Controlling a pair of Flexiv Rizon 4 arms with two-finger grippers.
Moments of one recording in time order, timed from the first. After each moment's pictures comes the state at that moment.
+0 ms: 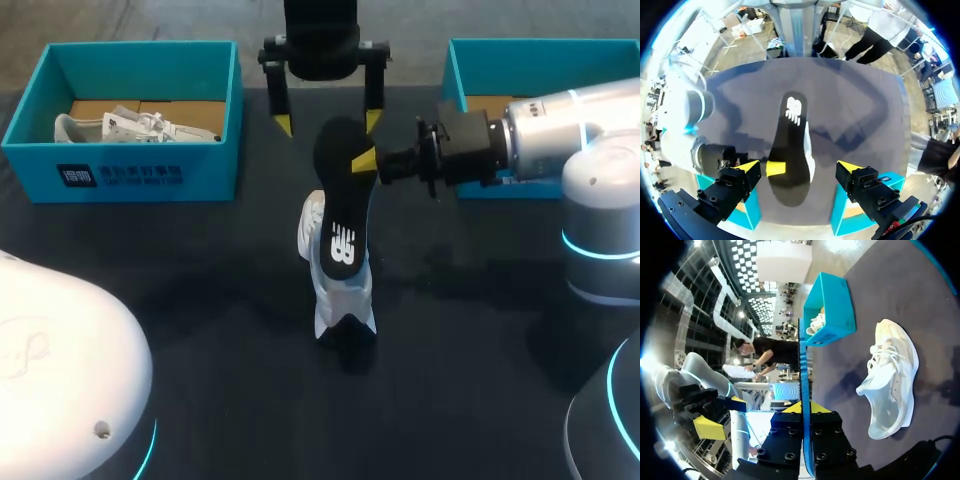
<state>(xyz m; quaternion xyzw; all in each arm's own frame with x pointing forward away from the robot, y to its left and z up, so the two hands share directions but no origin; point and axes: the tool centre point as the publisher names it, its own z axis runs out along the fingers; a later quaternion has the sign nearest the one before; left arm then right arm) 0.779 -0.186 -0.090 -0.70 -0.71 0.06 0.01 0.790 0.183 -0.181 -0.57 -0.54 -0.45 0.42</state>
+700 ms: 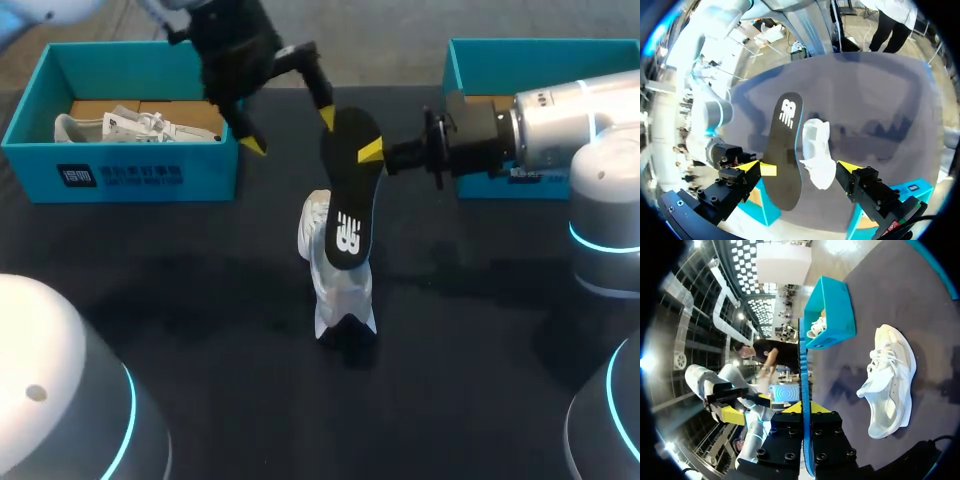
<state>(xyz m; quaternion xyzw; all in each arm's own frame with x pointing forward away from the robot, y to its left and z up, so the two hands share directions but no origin) 0.781 -0.144 -0.107 -0.70 -0.67 0.20 -0.12 0.797 0.174 -0.171 -0.58 -0.54 -0.45 0.42</state>
